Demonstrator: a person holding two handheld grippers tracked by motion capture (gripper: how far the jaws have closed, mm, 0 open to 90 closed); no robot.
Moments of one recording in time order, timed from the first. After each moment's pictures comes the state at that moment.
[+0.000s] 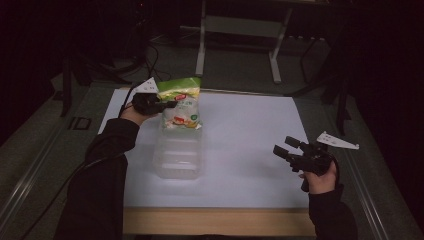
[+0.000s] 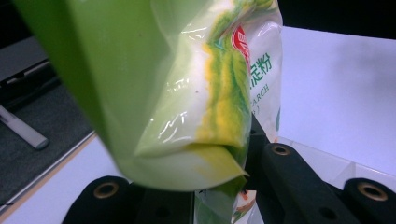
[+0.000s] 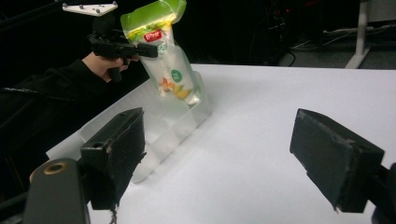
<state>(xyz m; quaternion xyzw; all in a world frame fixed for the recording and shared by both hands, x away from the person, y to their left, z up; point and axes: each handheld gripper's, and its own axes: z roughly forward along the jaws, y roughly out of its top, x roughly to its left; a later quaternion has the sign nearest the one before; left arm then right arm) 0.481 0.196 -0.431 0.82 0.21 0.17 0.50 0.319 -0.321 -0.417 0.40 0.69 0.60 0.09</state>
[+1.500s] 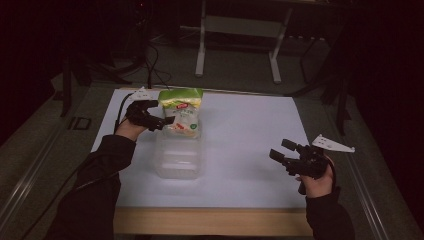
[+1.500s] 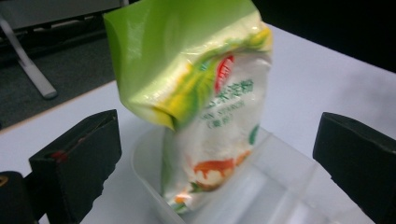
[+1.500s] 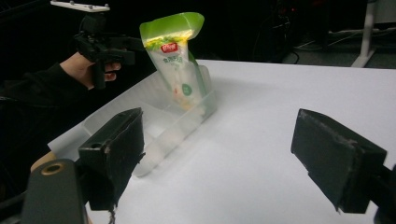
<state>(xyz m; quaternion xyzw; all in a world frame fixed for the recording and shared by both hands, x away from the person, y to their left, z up) 0.432 0.200 -0.432 0.79 0.34 0.16 0.49 0.312 -0.312 -0.421 0.38 0.70 0.59 0.10</state>
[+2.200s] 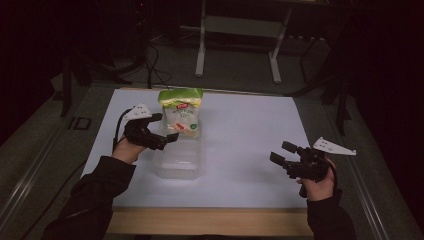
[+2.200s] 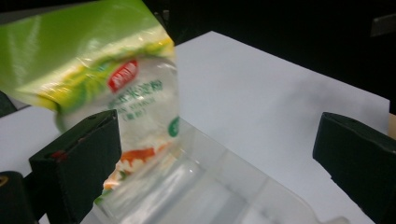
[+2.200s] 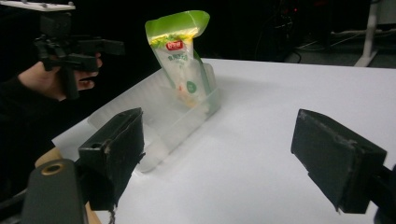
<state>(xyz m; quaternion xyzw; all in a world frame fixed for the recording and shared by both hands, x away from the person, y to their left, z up) 0.356 0.179 -0.416 0.77 0.31 0.14 0.53 0.303 -0.311 -0.420 0.38 0.70 0.59 0.10</state>
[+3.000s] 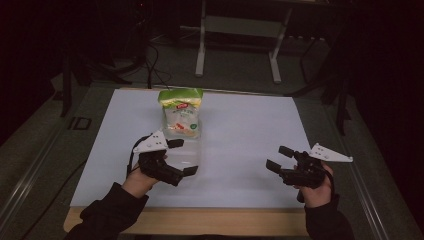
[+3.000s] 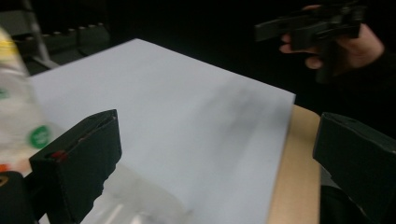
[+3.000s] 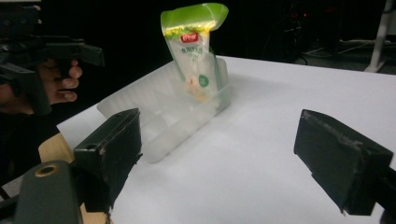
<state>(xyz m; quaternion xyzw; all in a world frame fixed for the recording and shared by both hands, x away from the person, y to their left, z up) 0.281 0.121 -0.415 0.79 0.24 0.09 0.56 0.289 -0.301 -0.427 0.35 0.72 0.59 0.11</state>
